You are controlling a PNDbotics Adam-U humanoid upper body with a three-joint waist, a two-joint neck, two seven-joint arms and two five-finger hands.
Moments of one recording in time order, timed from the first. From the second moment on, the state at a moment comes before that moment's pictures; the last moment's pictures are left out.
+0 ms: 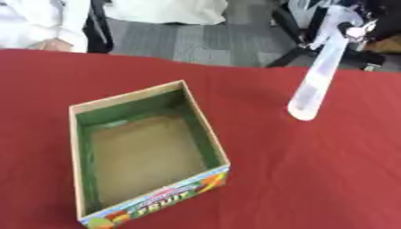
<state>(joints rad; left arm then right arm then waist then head) -0.13 0.30 0.19 -1.98 0.16 0.07 0.14 -1.17 -0.82 0.10 -1.08 0.20 0.11 0.65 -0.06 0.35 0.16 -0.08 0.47</state>
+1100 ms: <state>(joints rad) -0.13 0.29 0.19 -1.98 0.16 0.07 0.14 -1.16 -0.82 0.10 -1.09 0.16 0.15 0.65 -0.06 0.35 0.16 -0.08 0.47</state>
